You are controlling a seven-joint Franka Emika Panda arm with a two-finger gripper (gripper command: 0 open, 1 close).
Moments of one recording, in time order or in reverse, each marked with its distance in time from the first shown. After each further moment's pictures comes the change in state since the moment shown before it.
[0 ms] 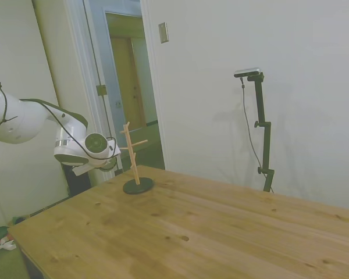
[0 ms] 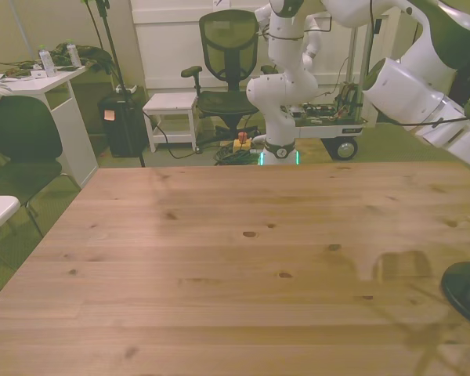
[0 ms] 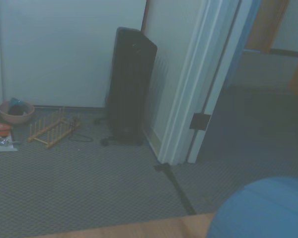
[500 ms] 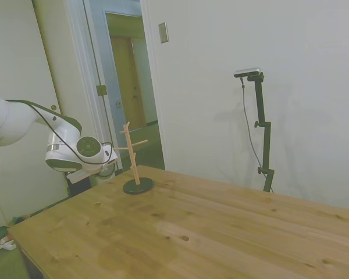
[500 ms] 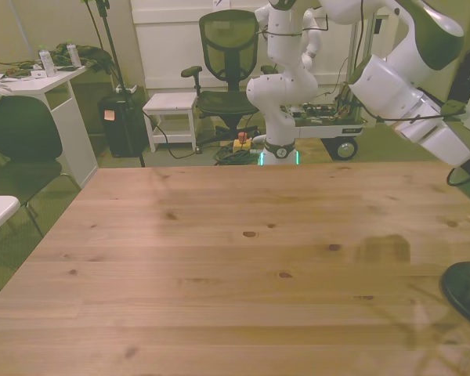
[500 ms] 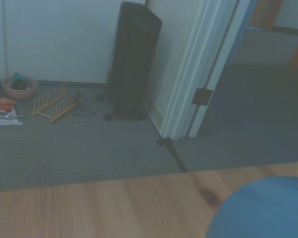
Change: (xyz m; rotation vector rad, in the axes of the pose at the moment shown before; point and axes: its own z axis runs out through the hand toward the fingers) arm -0.035 0.003 -0.036 -0.084 -0.026 0.018
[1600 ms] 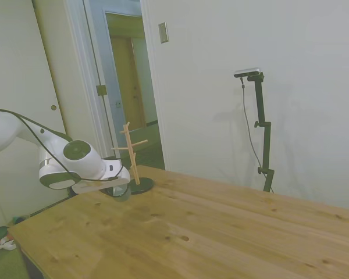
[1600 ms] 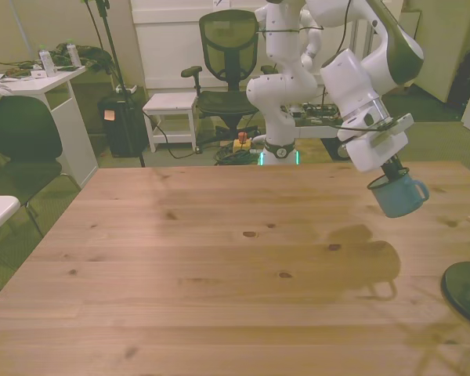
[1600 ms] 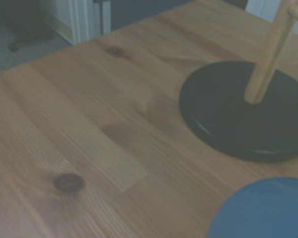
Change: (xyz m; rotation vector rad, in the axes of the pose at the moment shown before) arm -0.050 0.044 -0.057 -0.335 -0.095 0.394
